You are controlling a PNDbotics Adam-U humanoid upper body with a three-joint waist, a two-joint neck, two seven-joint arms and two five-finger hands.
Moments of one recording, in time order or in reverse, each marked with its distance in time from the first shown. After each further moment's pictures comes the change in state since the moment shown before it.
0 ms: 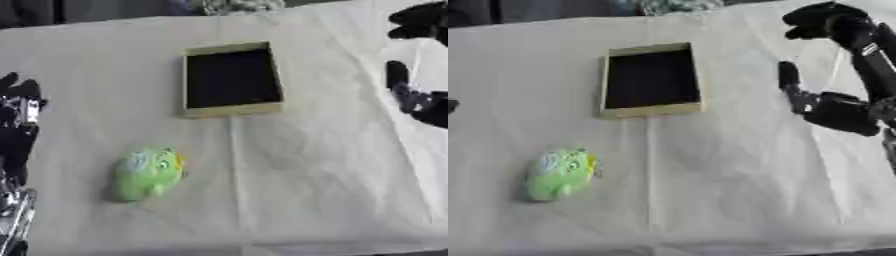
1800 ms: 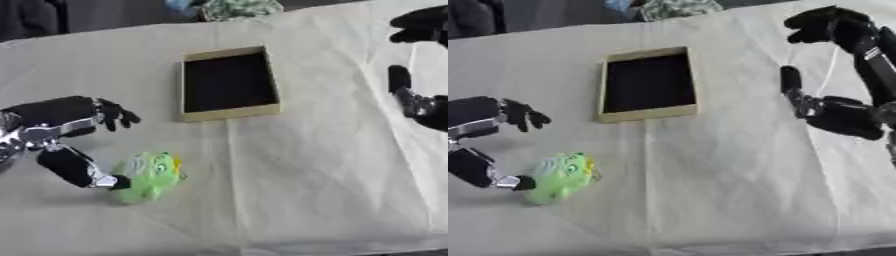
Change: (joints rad) left arm -0.269 0.627 -0.443 -0.103 -0.400 0.181 -0.888; right arm 0.000 -0.002 0.007 0.001 0.002 -0.002 0.013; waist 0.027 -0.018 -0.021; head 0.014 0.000
